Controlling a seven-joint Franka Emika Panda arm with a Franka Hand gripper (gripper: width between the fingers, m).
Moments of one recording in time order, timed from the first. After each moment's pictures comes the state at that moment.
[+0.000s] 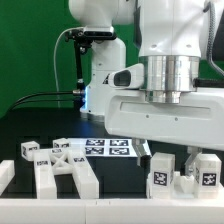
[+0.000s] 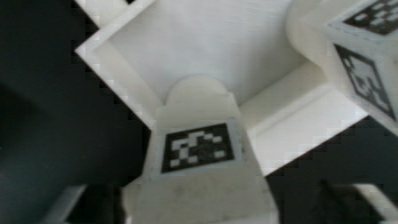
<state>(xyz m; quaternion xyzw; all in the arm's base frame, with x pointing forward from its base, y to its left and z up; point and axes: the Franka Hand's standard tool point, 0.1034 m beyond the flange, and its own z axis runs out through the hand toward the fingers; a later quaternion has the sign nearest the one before) 0.613 0.056 0.068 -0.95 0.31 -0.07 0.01</state>
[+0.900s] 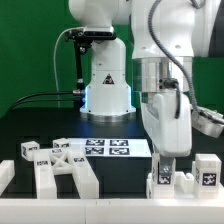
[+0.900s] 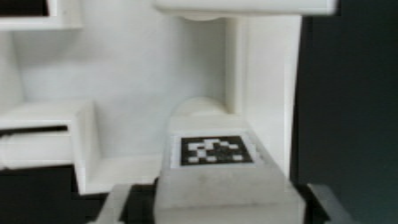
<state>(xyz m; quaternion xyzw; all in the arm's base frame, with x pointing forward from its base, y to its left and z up) 0.608 0.055 0.067 -0.67 0.74 -0.03 0.07</state>
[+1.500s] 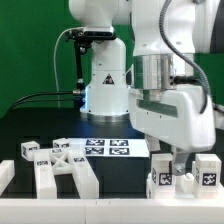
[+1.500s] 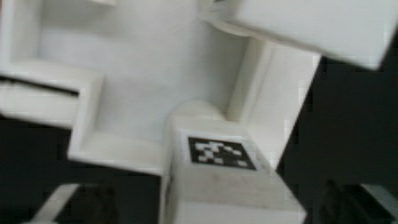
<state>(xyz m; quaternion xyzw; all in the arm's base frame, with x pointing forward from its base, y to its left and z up) 0.608 0.058 0.074 -0.85 0.52 -0.04 0.05</state>
